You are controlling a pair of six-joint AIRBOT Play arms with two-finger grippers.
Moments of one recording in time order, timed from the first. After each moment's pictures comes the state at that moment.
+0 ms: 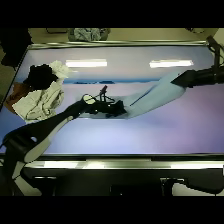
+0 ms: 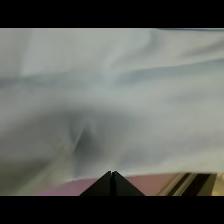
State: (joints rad) left arm -0.56 -1.90 1.49 0.40 -0.78 -1.48; right arm -0.36 -1.43 1.66 -0.74 1.54 1.04
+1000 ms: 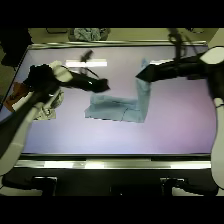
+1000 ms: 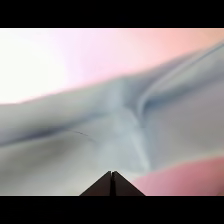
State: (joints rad) left arm -0.35 -1.58 1.70 1.01 -1.02 -1.55; right arm 0.06 -1.48 1.66 -0.64 1.27 1.03
